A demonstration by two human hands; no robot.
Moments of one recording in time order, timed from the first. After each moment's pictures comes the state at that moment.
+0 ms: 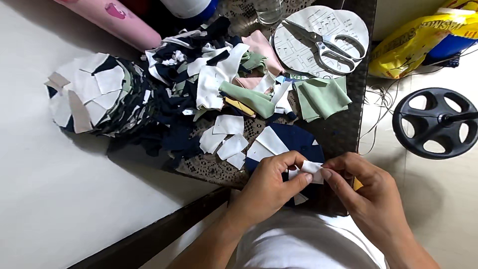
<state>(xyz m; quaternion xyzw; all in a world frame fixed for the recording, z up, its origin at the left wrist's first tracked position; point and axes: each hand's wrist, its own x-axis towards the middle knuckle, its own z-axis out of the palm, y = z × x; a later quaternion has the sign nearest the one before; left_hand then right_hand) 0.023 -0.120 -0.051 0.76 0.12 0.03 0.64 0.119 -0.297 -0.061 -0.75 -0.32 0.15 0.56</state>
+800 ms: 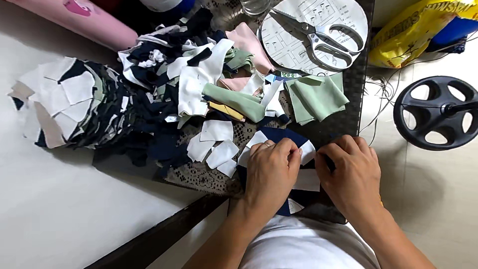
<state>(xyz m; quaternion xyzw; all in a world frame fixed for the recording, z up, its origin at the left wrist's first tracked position) 0.056 -0.131 -0.078 0.95 0.20 0.11 0.20 0.137 -0.270 -0.097 -0.90 -0.33 -0.02 0.29</state>
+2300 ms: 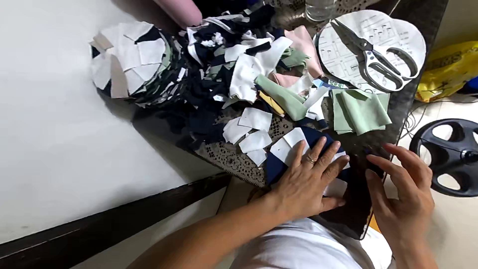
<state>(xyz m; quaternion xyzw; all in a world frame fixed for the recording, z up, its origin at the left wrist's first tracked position) 0.030 -0.138 -0.100 0.99 0.02 0.02 0.15 0.152 -0.301 -0.106 -0.82 -0.37 -0.04 0.44</state>
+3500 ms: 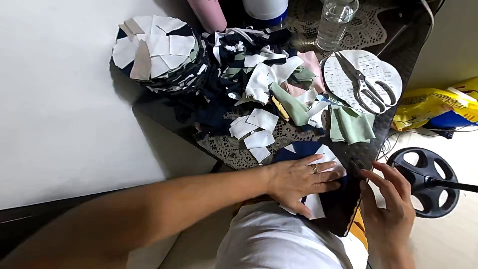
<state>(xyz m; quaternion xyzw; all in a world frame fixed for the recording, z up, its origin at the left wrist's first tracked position) 0.039 -0.090 -0.104 0.93 -0.30 -0.04 0.23 0.153 -0.317 -0.101 -0.80 -0.42 -0.07 0.43</state>
